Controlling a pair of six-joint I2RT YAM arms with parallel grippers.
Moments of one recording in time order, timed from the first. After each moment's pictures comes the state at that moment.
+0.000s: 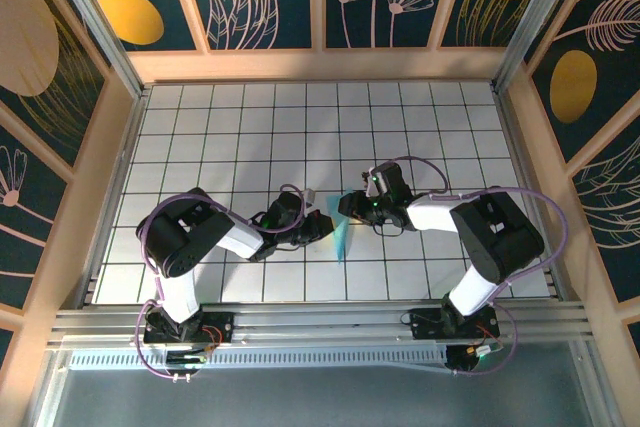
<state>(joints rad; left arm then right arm) -0.81 1.85 0.57 0.69 0.33 -1.11 0.54 1.64 0.64 0.15 -0.44 0.78</state>
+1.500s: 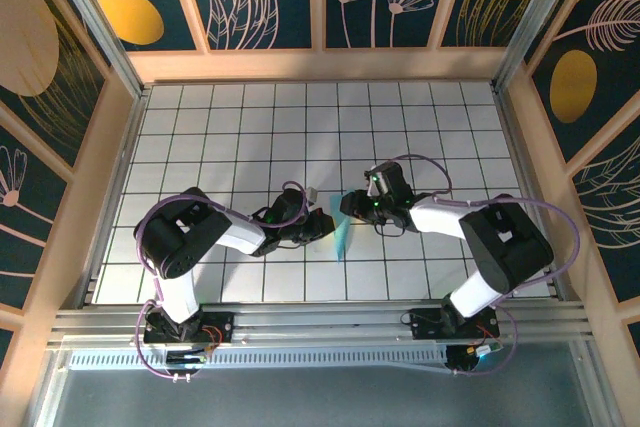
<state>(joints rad) -0.81 1.84 0.62 0.57 0.33 -1.11 0.56 1.56 0.64 0.08 -0.37 0.78</state>
